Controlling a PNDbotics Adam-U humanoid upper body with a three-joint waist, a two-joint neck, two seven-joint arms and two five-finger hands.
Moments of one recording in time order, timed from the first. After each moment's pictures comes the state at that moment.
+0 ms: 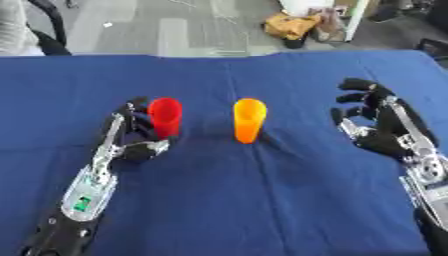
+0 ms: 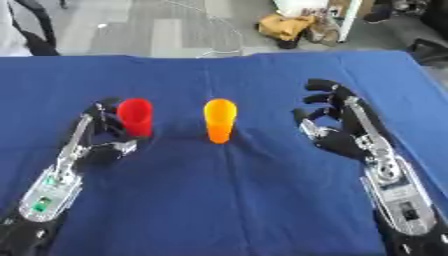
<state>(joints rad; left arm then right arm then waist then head) -0.75 0.11 -0.12 -0.97 -0.21 -0.20 0.04 -0.33 -0.36 -0.05 -1.61 0.04 -0.16 0.13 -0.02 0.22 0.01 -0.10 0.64</state>
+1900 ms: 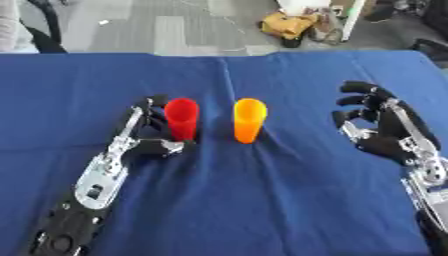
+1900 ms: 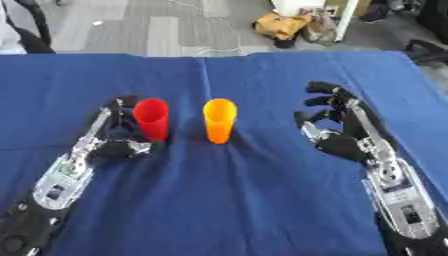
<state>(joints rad) -0.83 0.10 -0.14 -0.90 -0.33 -0.21 0.02 -0.34 -0.35 -0.05 -1.60 0.04 -0.17 0.14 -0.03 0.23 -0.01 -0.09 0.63</state>
